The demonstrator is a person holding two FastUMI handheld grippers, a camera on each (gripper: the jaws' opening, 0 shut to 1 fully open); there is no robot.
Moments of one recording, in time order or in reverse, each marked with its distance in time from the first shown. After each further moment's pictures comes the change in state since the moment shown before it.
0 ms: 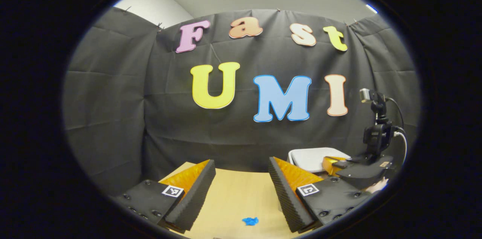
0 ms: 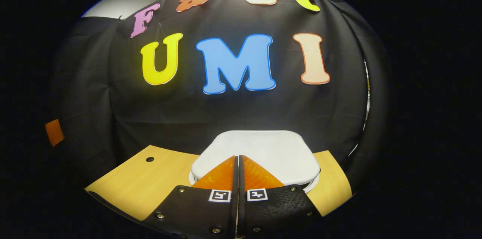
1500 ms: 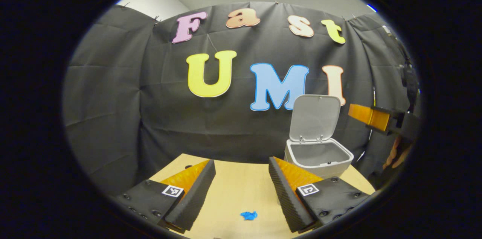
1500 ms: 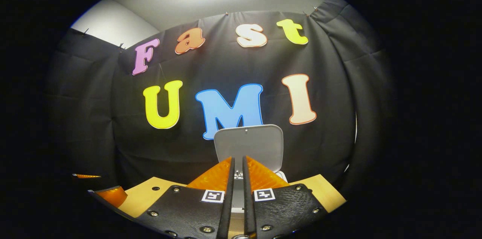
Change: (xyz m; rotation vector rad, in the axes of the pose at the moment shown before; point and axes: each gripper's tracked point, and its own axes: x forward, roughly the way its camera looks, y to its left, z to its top) left arm 0.007 -0.004 -0.050 -0.012 0.082 -0.029; right arm -0.071 -0.008 0.095 0.041 -0.263 -0.028
